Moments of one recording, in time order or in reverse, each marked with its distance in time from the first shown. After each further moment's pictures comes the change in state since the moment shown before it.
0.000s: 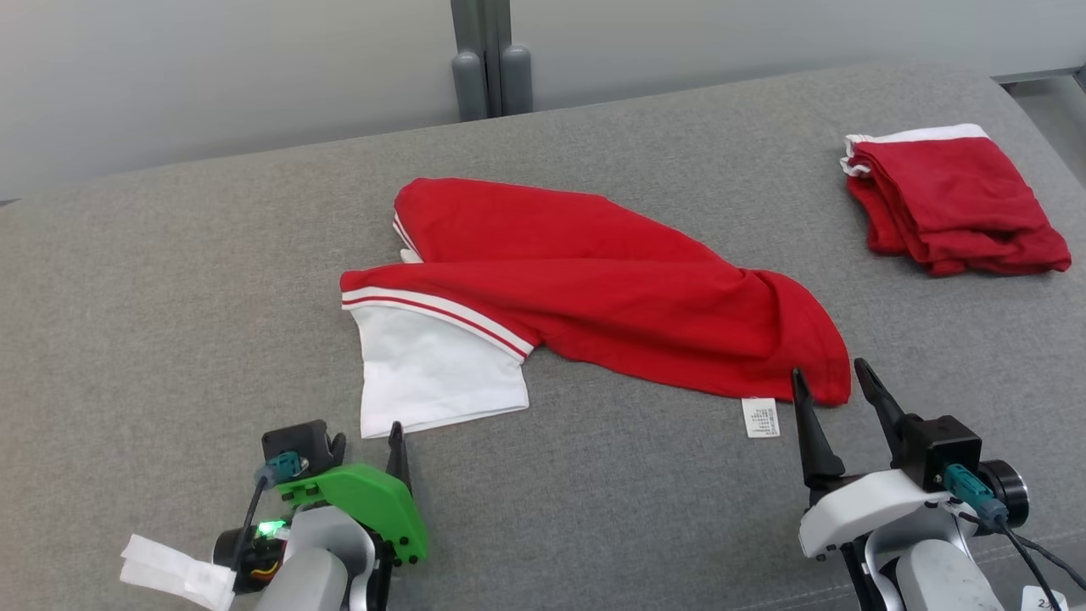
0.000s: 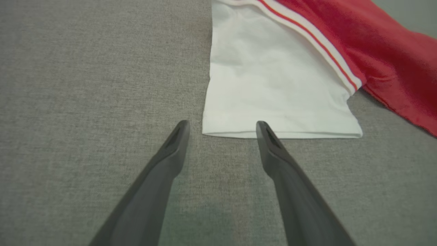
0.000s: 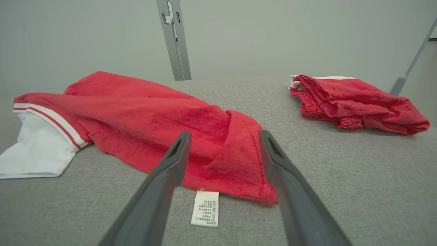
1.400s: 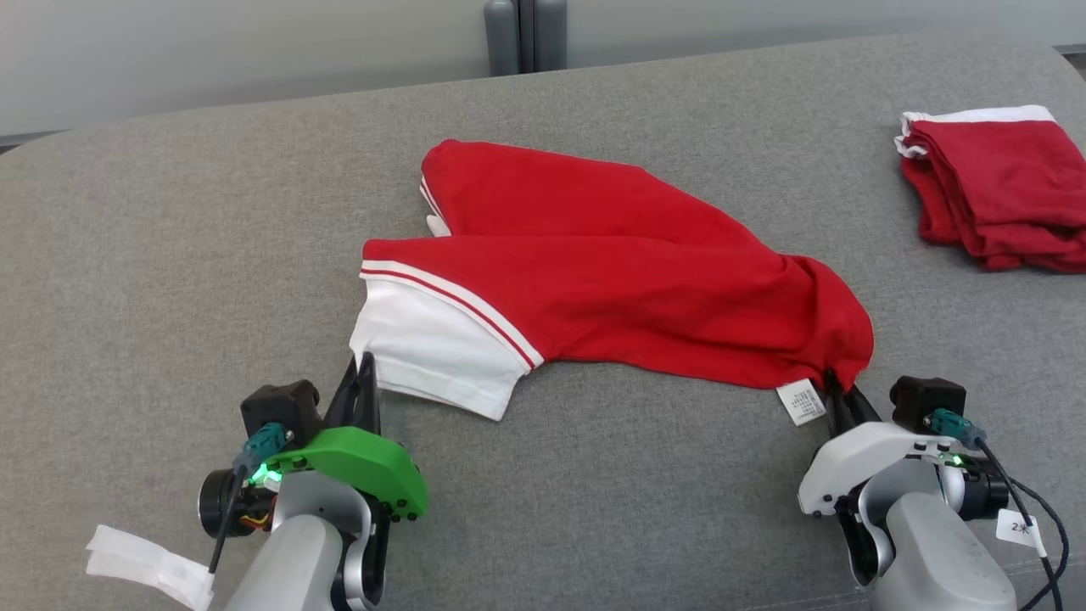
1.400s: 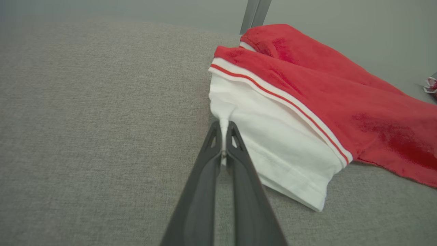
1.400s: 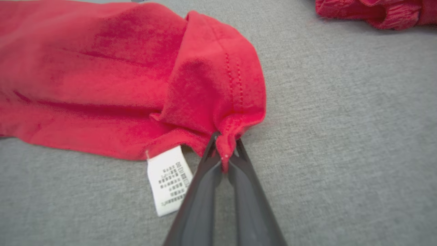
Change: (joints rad) left arm -0.009 0.056 -0.059 -0.194 -0.022 0.035 -0.080; right arm -0.267 -0.001 -0.068 0.511 0.089 -0.001 0.012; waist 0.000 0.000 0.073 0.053
